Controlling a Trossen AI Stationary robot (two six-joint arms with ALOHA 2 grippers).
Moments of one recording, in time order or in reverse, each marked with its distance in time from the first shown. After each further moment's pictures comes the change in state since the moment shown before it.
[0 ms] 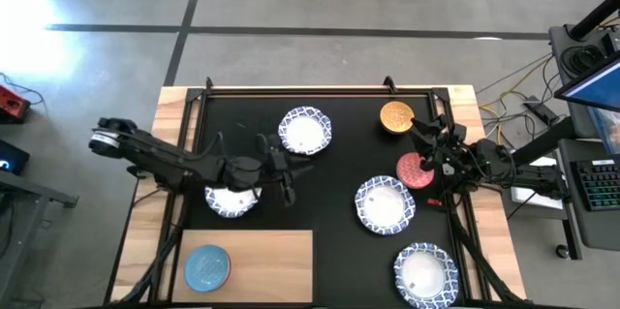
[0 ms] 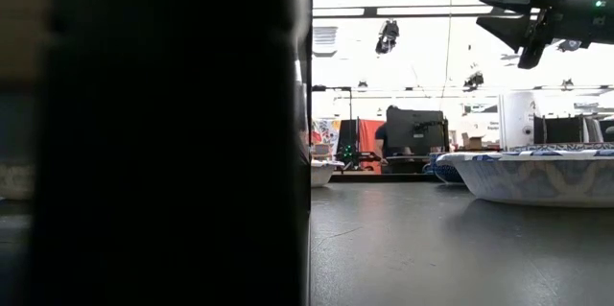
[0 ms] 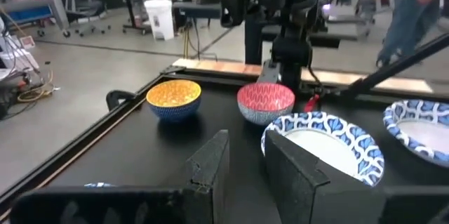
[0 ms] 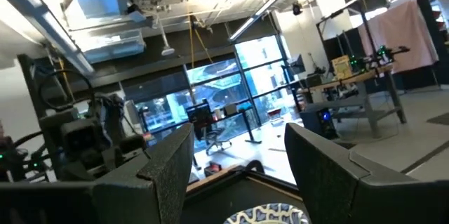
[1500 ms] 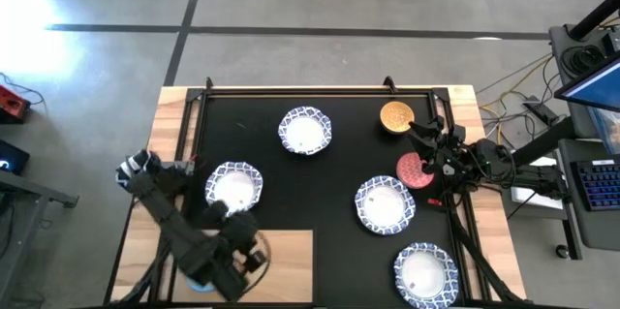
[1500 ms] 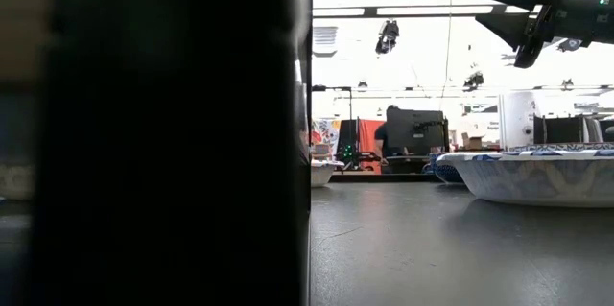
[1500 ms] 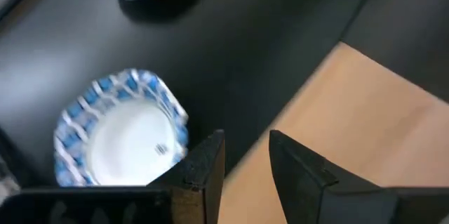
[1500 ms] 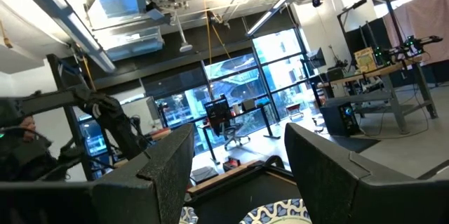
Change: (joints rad) left arm -0.567 0.412 0.984 -2.050 -0.072 -1.390; right arm 0.000 -0.001 0.000 -0.004 -0.071 0.038
